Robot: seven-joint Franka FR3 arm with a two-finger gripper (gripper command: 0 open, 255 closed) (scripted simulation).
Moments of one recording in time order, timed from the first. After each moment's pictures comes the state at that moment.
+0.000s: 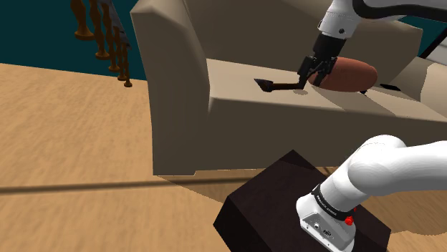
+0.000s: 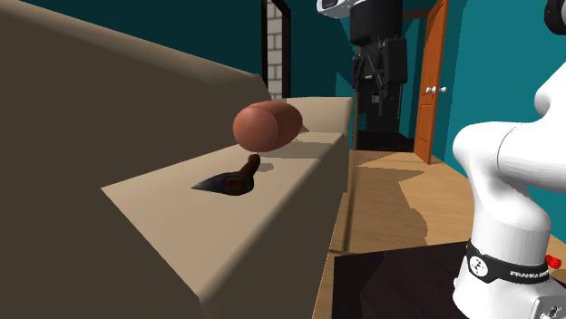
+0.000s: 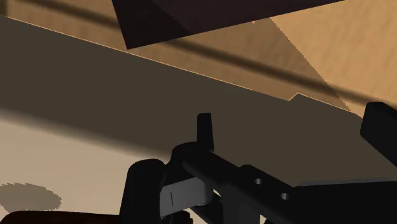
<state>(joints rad) -0.02 -0.78 -0.02 -2.41 -0.05 1.55 0.11</state>
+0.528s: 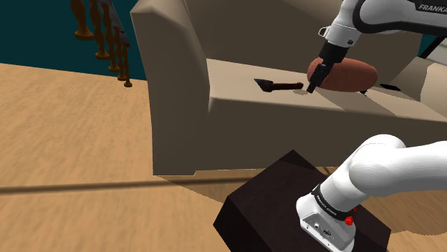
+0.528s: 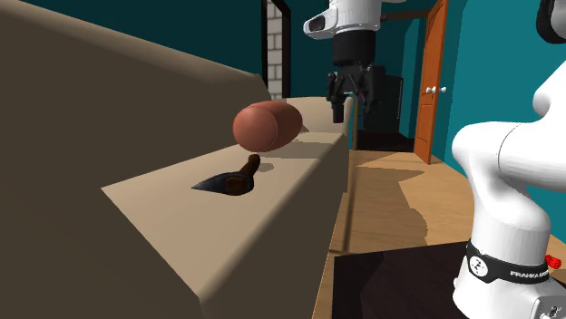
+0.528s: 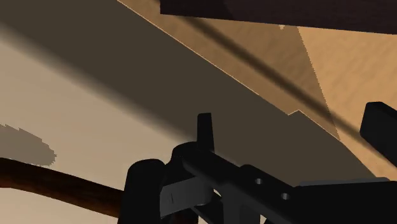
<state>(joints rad) 0.01 -0.79 -0.21 -2.46 -0.20 1.64 -0.27</state>
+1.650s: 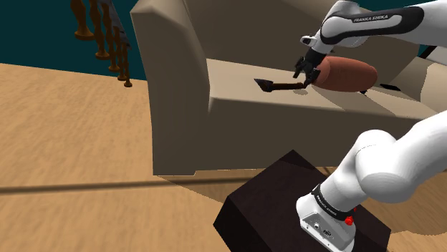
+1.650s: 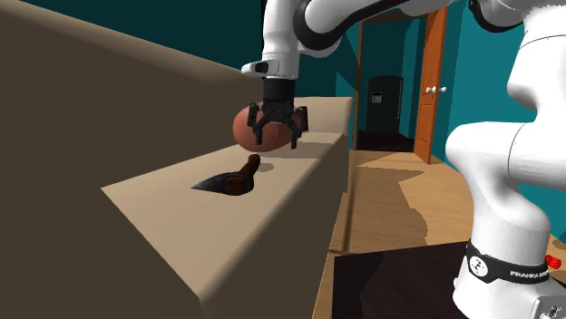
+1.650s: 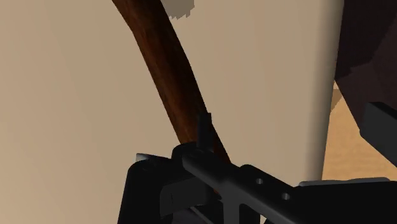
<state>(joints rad) 0.31 -0.36 -0.79 -2.23 -0.29 2.02 -1.38</state>
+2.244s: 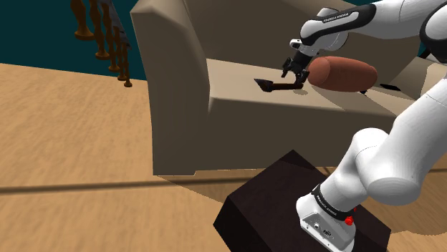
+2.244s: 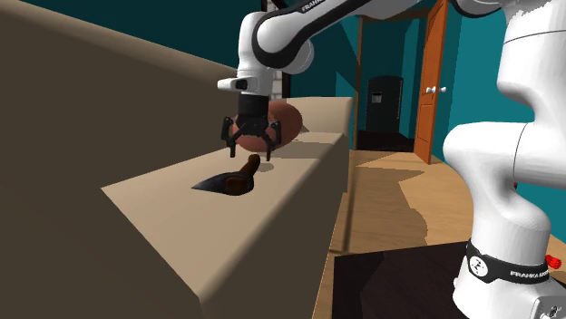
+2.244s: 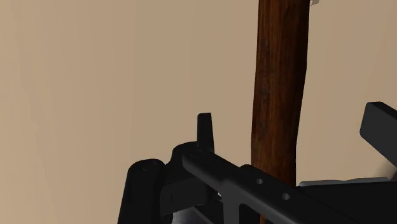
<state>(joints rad) 0.45 -0.05 -1.00 -2.09 -0.02 2.14 -1.86</state>
